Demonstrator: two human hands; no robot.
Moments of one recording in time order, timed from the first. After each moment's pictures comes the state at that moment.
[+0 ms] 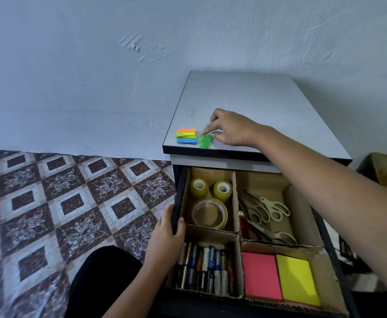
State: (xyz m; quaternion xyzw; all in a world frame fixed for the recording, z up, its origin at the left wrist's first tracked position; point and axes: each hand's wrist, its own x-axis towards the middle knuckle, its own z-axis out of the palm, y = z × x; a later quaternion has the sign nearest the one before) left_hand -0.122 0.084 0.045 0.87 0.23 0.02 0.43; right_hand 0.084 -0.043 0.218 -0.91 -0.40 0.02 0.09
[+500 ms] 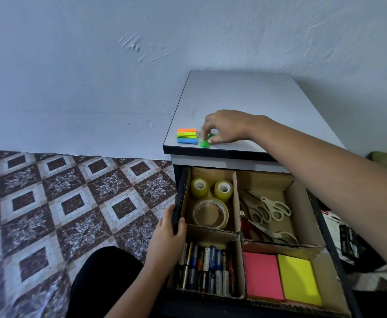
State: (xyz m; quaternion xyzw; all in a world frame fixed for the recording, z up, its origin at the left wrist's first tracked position) left_hand -0.123 0.083 0.048 0.87 0.23 0.03 0.44; right_hand 0.092 -0.031 0.226 -0.89 -0.46 0.04 -0.02
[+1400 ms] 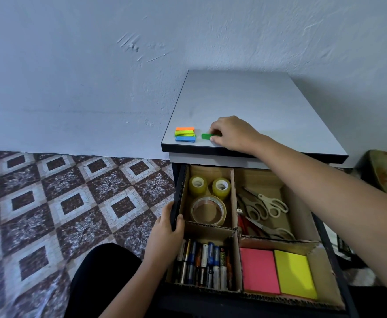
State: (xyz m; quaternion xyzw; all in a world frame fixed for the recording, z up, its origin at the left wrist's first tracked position) left_hand -0.122 0.082 0.050 0.87 0.24 0.02 0.43; right_hand 0.079 -0.047 0.196 -0.93 -0.36 -0.05 0.12
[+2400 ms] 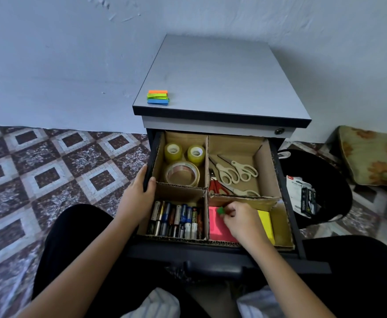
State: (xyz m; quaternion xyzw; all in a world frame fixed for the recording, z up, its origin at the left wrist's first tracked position) left_hand -0.126 0.079 0.054 0.89 0.23 0.02 0.39; right_hand -0.117 -0.149 0.060 -0.95 0.01 0.13 0.30
